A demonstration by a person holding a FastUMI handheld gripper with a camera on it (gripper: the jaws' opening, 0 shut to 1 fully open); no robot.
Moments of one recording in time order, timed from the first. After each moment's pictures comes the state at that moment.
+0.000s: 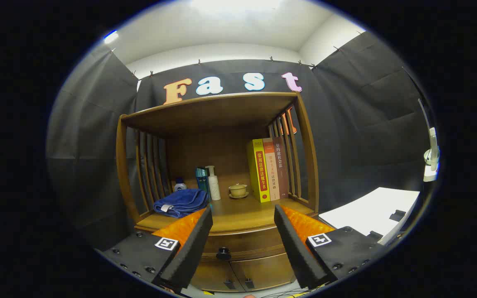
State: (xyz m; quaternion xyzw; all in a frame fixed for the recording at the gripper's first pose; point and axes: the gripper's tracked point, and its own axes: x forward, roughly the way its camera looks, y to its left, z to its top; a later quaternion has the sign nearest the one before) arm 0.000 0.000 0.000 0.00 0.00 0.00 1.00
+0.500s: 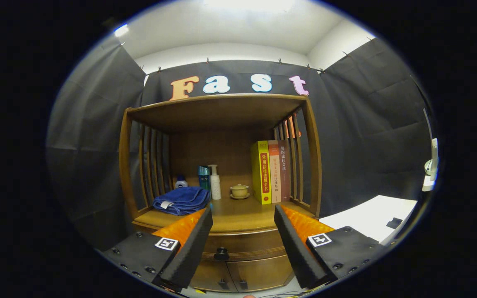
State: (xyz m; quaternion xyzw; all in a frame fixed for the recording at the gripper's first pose) arm 0.003 0.015 0.000 -0.04 0.00 0.01 1.00
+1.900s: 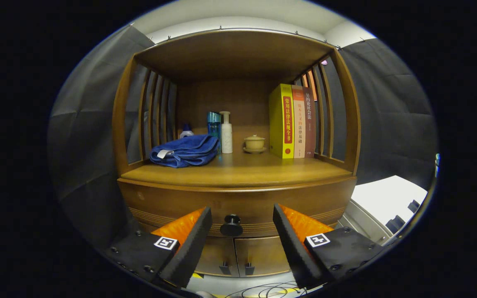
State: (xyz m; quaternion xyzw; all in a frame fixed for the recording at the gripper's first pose) arm 0.057 0.038 -0.153 -0.06 0.13 0.04 0.99
